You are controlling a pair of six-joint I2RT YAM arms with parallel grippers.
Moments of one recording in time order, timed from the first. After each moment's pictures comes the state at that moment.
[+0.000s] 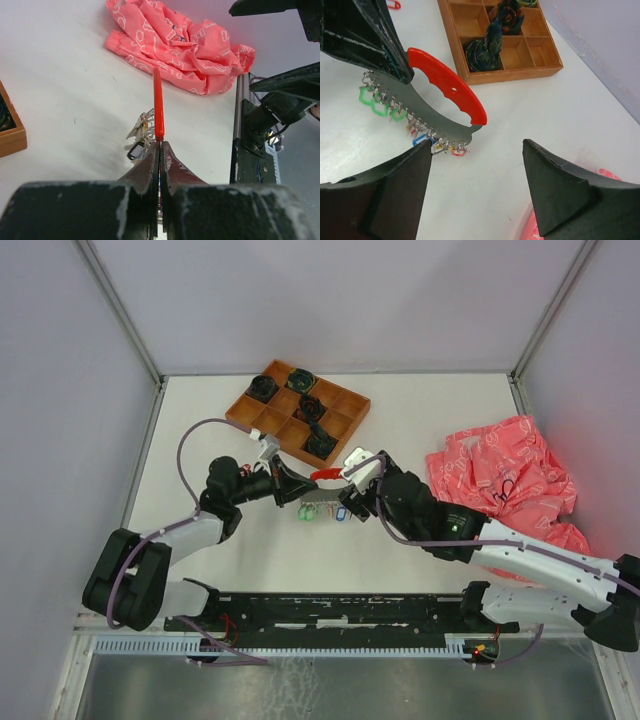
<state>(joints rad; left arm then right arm) -0.37 1.33 0.47 0.82 0.90 -0.39 1.08 1.09 0.94 -0.27 0.46 -0.22</state>
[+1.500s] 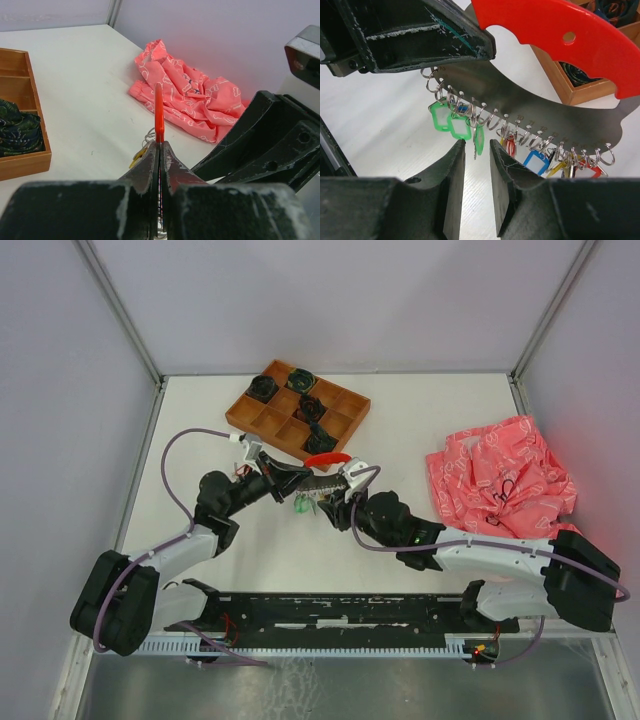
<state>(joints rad) -0.41 1.18 0.38 0.97 0.60 -0.53 1.08 1.24 0.63 0.41 0.26 0.22</state>
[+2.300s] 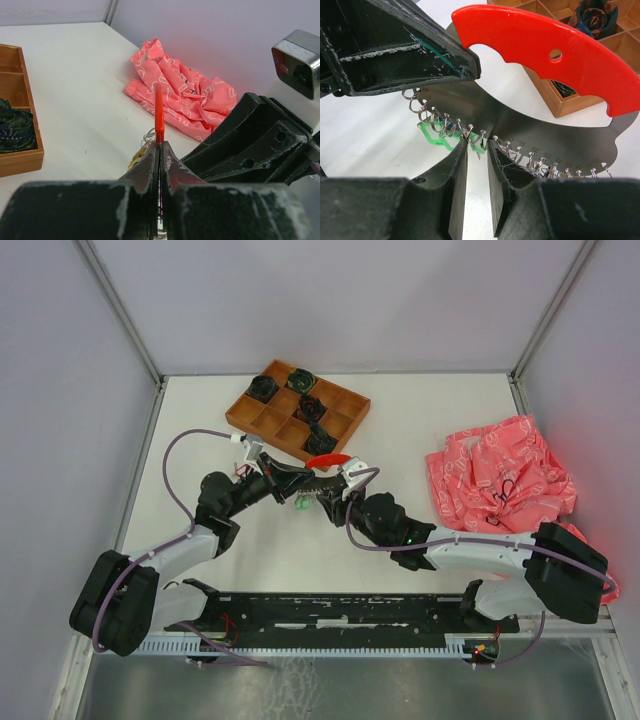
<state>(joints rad) -0.43 1.18 0.38 0.97 0.59 -0.56 1.08 1.33 0.61 0.57 0.33 0.20</state>
